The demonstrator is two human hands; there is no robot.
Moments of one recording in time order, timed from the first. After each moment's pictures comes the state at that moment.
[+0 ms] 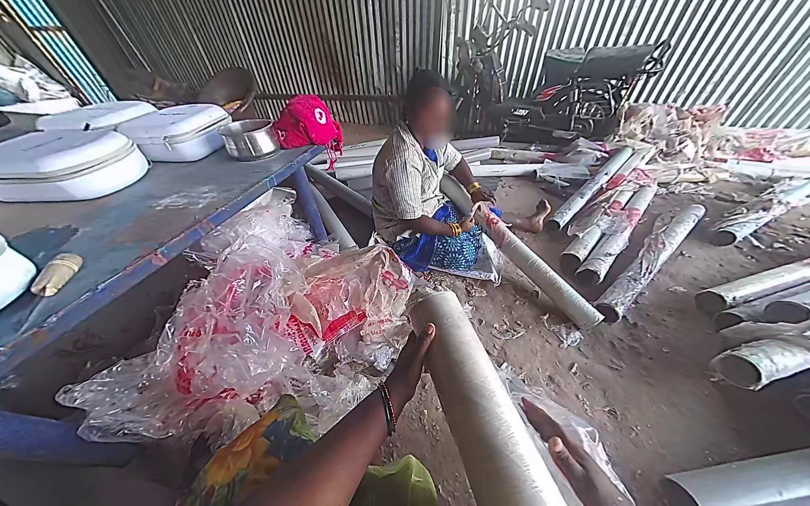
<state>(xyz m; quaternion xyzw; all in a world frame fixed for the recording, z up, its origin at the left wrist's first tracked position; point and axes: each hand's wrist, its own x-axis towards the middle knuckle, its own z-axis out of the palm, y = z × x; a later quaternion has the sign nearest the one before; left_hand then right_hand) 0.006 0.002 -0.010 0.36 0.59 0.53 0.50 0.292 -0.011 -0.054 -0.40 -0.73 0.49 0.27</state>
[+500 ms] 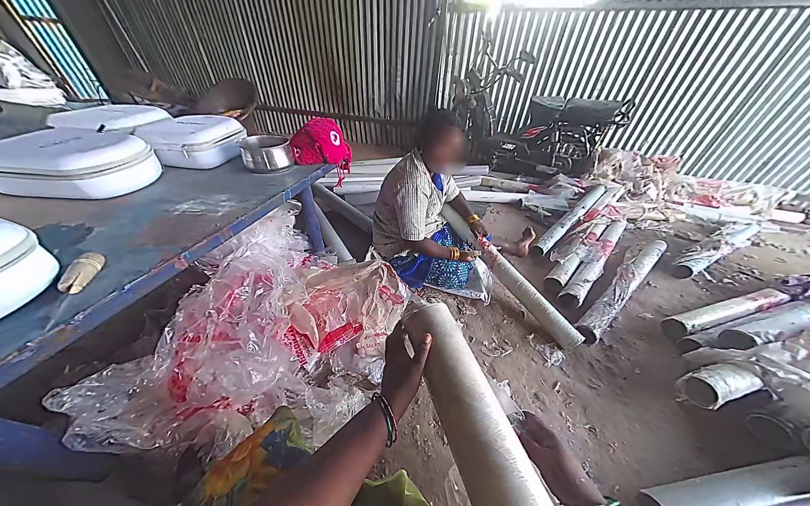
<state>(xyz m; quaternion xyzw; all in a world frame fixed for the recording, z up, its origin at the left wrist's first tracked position) -0.020 -0.007 -0.011 0.45 0.66 0.54 0.28 0.239 -0.018 -0.012 -0.53 -0.66 0.48 0.25</state>
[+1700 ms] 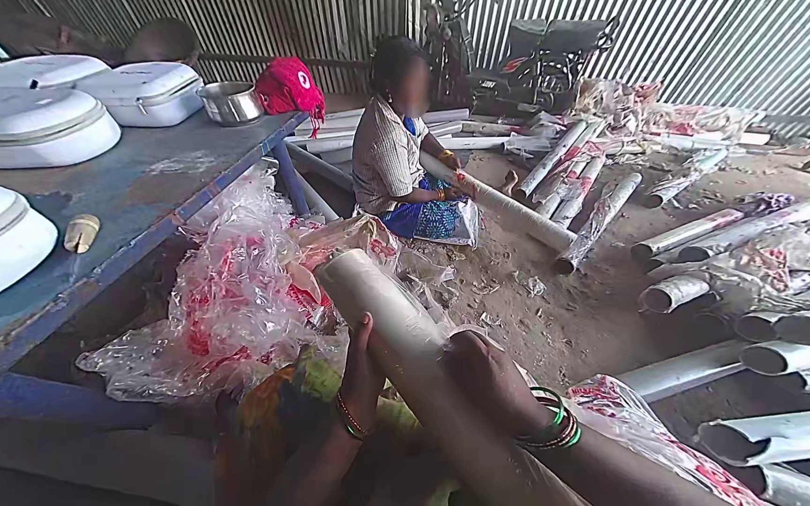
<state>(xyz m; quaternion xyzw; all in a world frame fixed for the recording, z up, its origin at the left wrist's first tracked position) -0.016 -0.142 0.016 0.21 0.43 0.76 0.44 0.161 -0.125 0.068 -0.40 -0.85 0.23 0.26</state>
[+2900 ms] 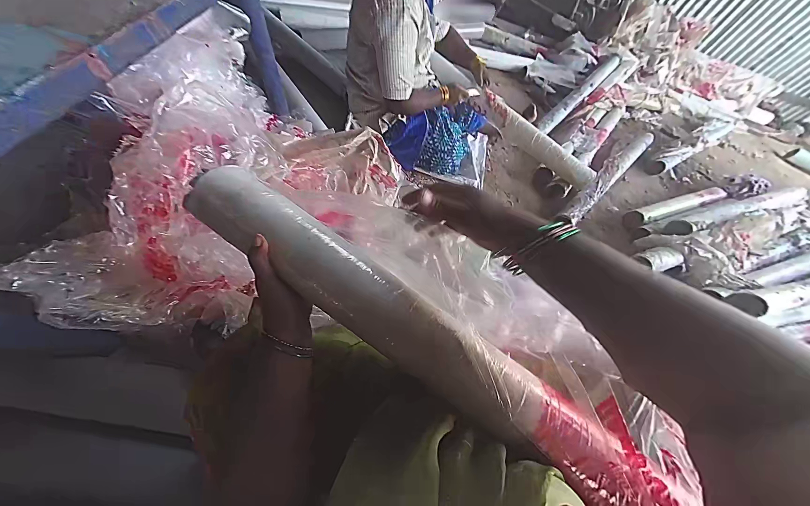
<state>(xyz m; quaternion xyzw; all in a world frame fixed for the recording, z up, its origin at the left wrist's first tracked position) -0.155 -0.143 -0.031 0.16 0.40 0.85 0.29 0.044 -0.011 0.107 -0.32 -0.82 0.48 0.09</state>
